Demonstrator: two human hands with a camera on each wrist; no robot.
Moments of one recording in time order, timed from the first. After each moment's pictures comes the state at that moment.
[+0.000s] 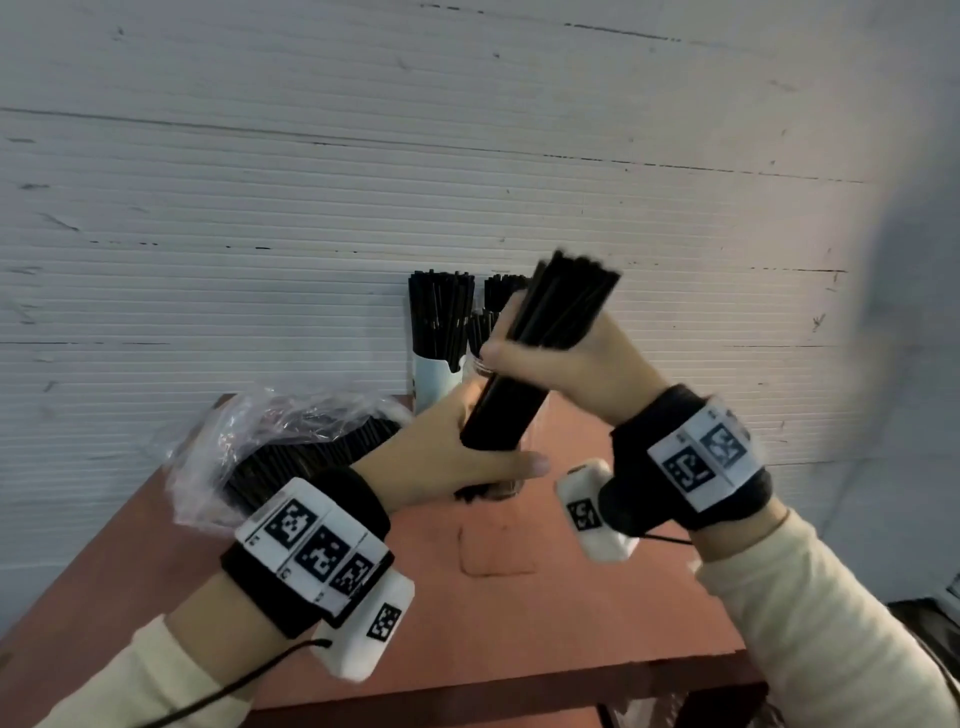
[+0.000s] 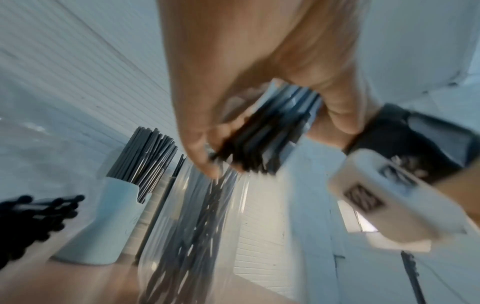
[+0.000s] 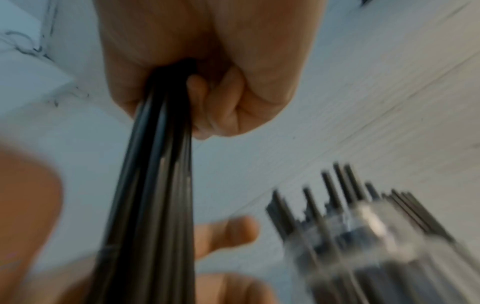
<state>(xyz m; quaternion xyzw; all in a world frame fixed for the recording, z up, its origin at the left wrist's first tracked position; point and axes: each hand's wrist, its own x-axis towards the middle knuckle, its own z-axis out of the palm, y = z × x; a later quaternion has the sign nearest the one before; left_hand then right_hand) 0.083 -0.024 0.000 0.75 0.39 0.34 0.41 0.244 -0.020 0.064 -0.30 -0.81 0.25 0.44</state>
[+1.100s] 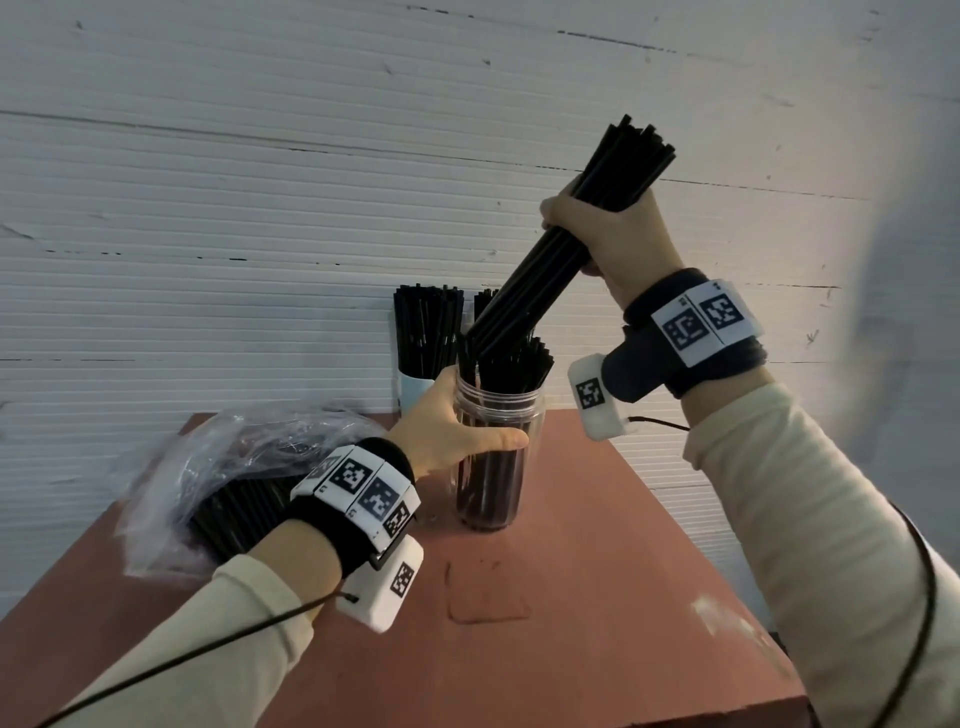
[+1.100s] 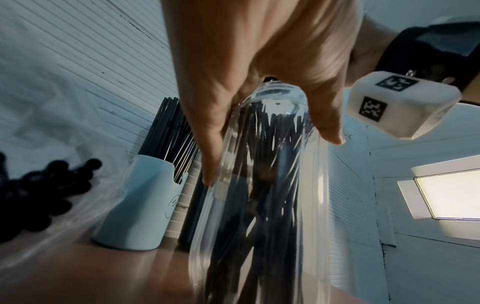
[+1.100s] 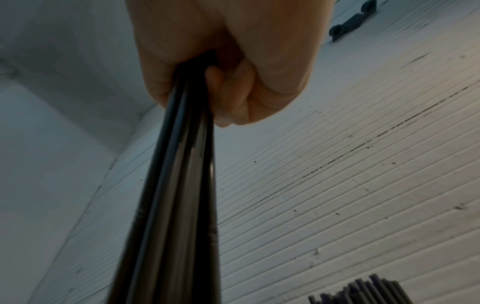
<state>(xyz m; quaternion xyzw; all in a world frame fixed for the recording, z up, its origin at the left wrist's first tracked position) 0.099 0.061 -0.011 0.72 0.47 0.38 0.35 0.267 0.066 0.138 -0.40 -0.66 0.21 0.60</state>
